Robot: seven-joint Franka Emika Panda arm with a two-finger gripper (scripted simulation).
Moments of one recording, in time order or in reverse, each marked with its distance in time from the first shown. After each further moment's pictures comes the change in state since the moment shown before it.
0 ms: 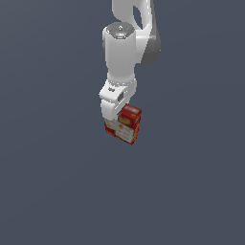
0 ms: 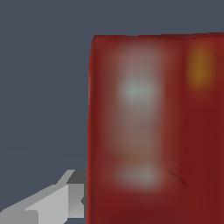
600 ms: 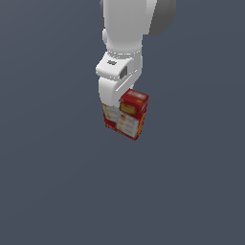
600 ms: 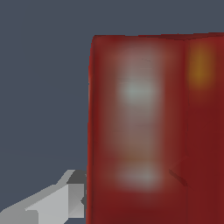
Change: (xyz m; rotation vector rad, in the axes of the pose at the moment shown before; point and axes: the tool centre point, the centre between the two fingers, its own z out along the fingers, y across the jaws) arm 0.022 0.019 -0.096 -0.001 0.000 0.000
